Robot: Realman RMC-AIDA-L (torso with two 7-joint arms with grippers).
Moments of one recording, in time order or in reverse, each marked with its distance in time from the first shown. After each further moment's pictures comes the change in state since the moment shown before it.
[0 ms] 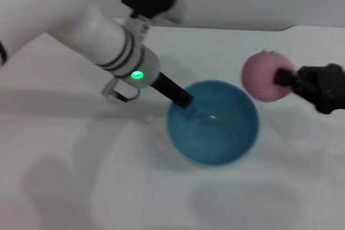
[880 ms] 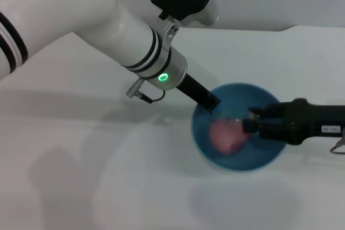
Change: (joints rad) left arm -0.048 0.000 0.102 -0.015 -0.104 -0.062 -0.005; right arm 0.048 -0.004 -0.145 -0.037 -0.200 0.097 0.160
